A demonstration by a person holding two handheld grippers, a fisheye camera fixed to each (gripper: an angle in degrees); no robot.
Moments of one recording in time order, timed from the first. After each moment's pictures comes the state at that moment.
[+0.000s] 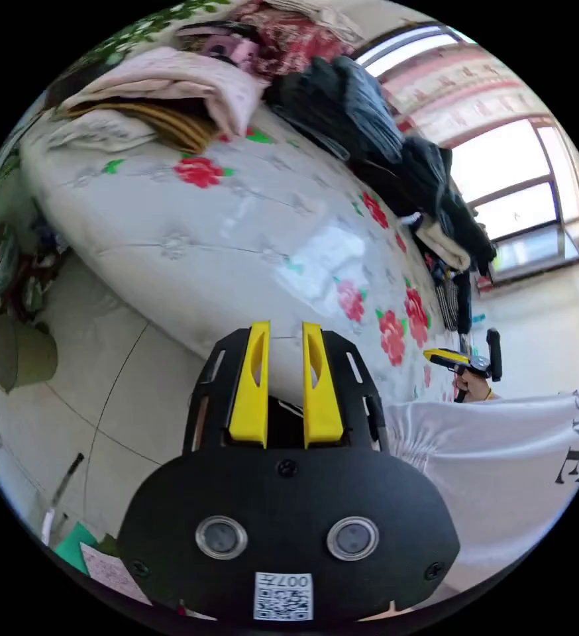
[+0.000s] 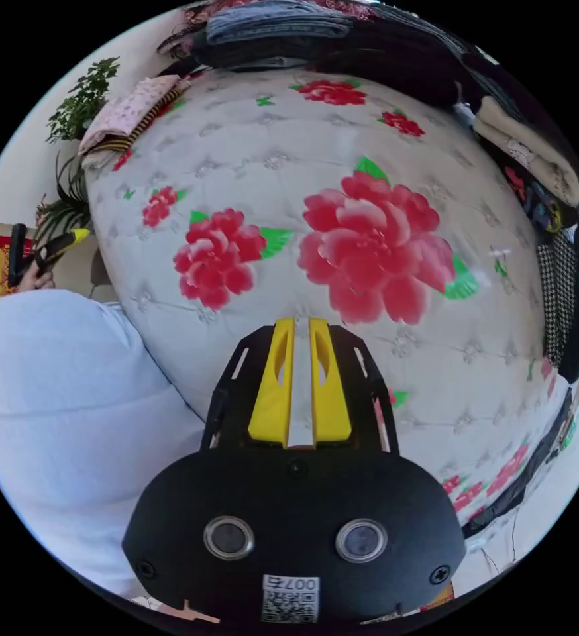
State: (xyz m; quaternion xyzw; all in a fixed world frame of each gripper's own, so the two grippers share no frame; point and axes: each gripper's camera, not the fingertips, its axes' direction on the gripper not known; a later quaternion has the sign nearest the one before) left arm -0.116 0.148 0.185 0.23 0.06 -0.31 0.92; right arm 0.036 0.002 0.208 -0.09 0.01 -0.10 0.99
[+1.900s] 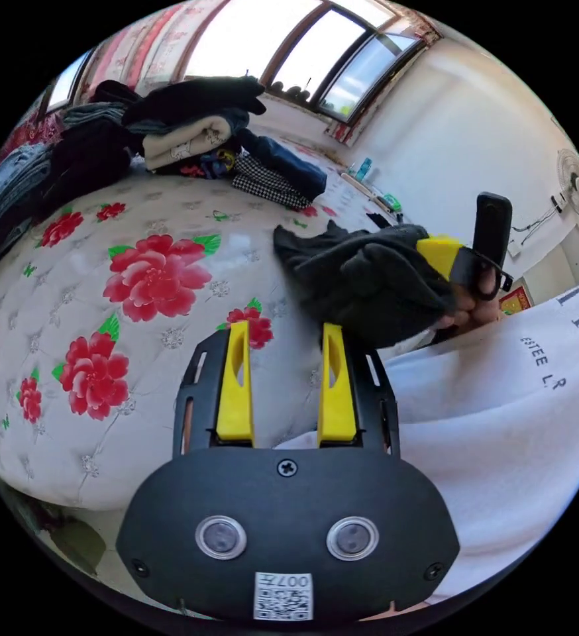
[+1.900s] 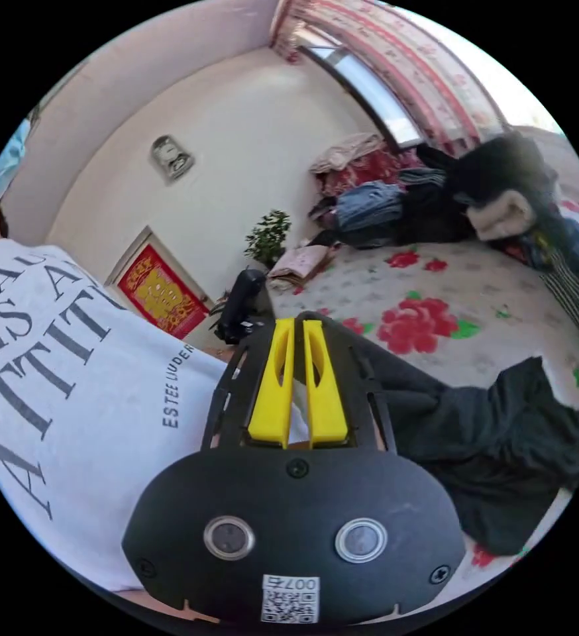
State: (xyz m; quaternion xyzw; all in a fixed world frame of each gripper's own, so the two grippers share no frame) left arm 0.238 -0.073 0.413 0.23 0.06 0.03 0.97; right arm 0.206 0.215 -0.047 0.27 -0.35 -0.20 0.87
